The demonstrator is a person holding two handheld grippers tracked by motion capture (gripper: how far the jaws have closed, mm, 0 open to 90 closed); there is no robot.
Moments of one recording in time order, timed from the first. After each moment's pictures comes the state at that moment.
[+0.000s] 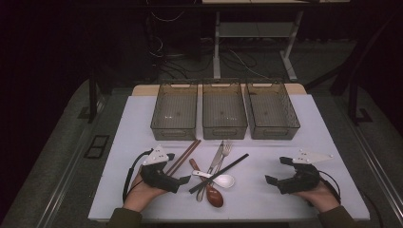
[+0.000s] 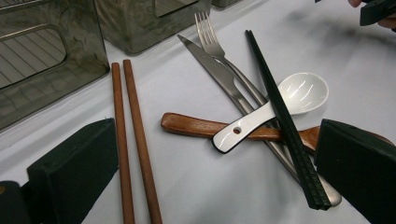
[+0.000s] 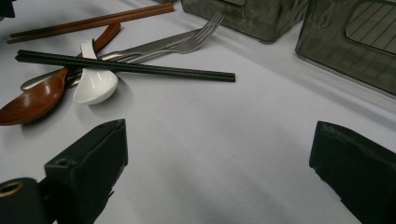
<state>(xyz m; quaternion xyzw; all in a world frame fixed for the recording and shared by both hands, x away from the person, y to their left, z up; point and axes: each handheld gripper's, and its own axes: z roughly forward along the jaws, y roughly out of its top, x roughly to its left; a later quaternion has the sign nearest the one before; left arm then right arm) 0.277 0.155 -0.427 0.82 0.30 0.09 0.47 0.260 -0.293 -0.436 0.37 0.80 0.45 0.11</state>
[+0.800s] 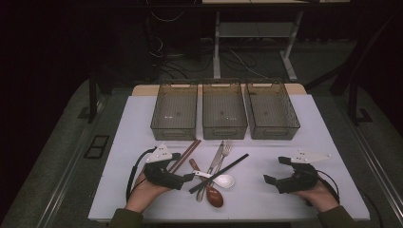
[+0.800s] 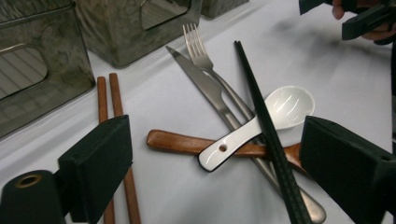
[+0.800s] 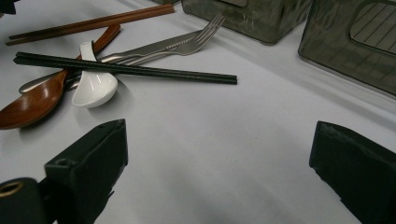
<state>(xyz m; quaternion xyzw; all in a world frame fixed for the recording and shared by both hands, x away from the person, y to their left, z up) 0.279 0.144 -0.420 0.82 0.29 0.08 0.48 0.262 -0.289 -0.438 0.37 0.80 0.46 0.11</state>
